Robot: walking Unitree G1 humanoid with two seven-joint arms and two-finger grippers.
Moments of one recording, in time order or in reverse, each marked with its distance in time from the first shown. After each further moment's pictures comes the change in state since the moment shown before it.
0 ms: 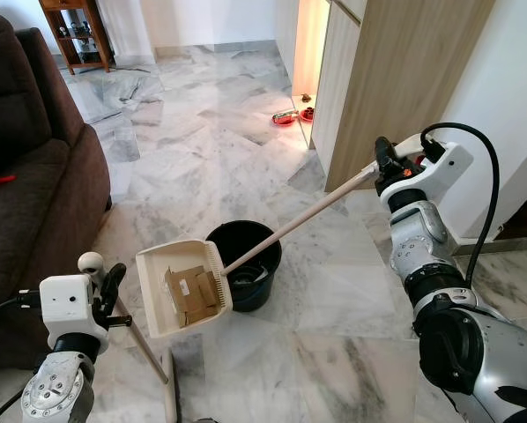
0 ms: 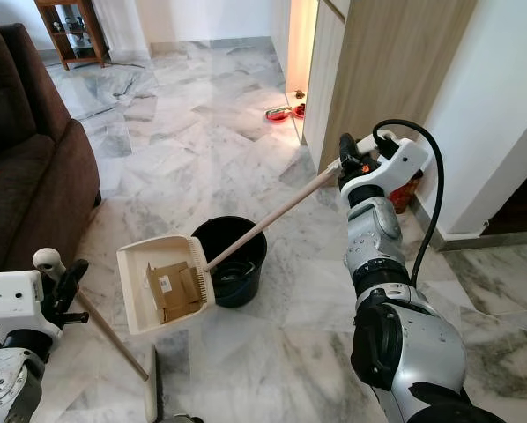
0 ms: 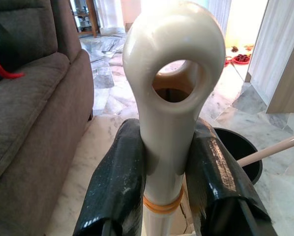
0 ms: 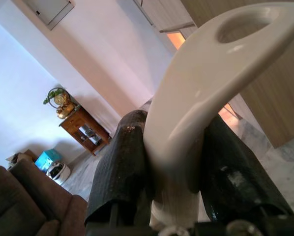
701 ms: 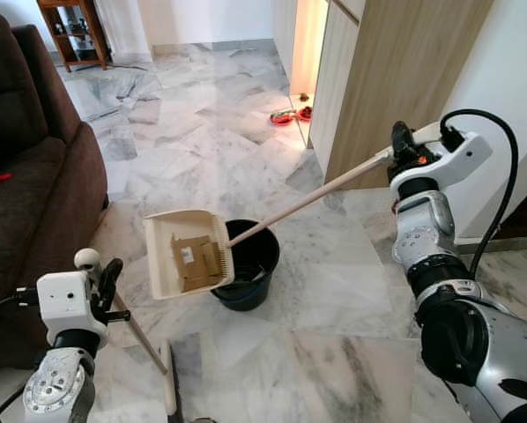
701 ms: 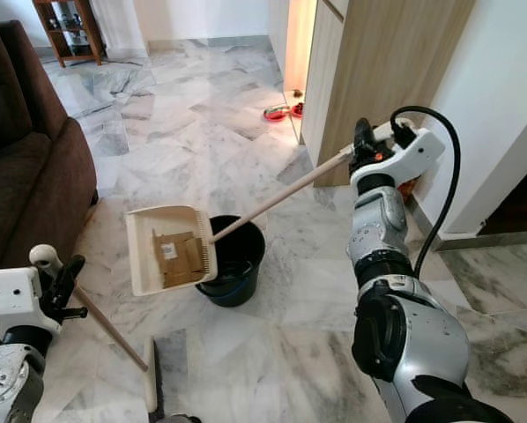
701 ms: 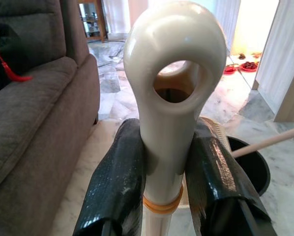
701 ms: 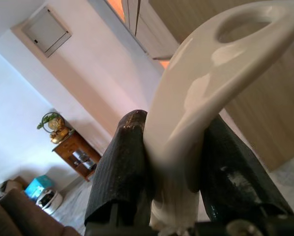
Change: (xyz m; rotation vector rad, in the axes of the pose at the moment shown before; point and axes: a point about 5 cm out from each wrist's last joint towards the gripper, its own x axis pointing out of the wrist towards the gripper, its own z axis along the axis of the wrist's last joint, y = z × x) left arm 0.006 0.002 -0.001 -0.001 -0.031 0.044; right arm 0.006 0.003 0.021 -0.009 -0.114 -0.035
